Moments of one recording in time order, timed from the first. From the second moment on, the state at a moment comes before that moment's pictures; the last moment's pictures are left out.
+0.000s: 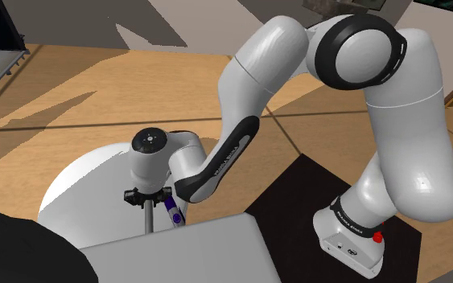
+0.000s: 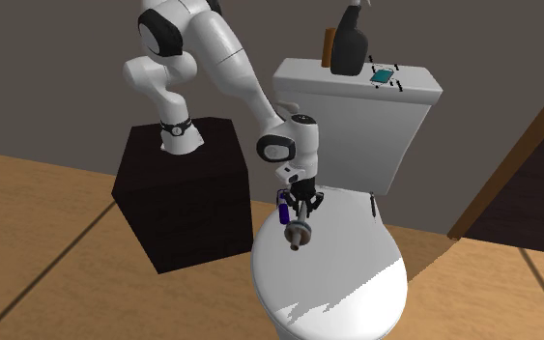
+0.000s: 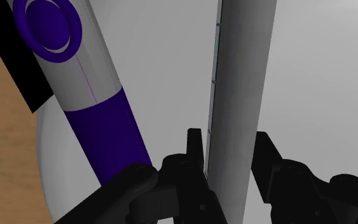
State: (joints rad) arm 0.33 0.73 0.33 -1.95 -0.73 2.70 1.75
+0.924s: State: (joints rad) arm 0.27 0.59 0.42 -2.01 -0.64 2.61 1.68
